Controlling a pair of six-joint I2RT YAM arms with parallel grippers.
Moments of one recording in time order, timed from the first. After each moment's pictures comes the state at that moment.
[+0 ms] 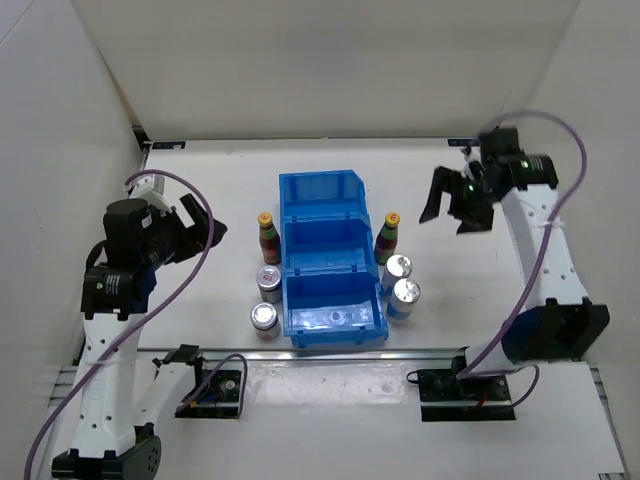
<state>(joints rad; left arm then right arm) -0.04 0.83 1.21 -0.91 0.19 -0.47 0.04 1.40 1.51 -1.23 -0.37 0.24</state>
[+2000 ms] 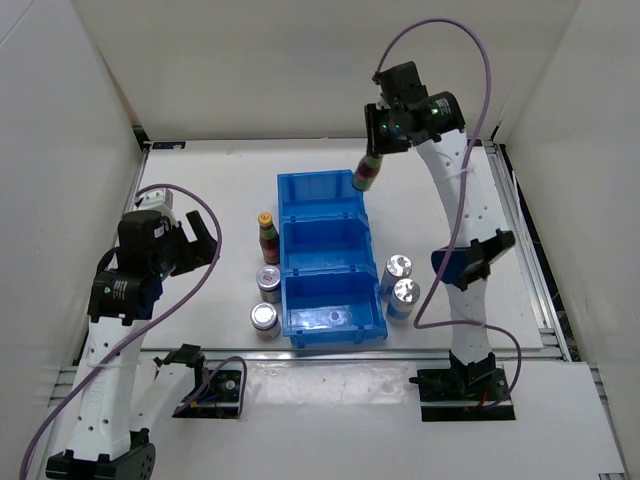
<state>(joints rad) -0.10 0.78 1.12 -0.97 -0.01 -0.36 0.48 2.11 2.66 -1.40 0.08 0.22</state>
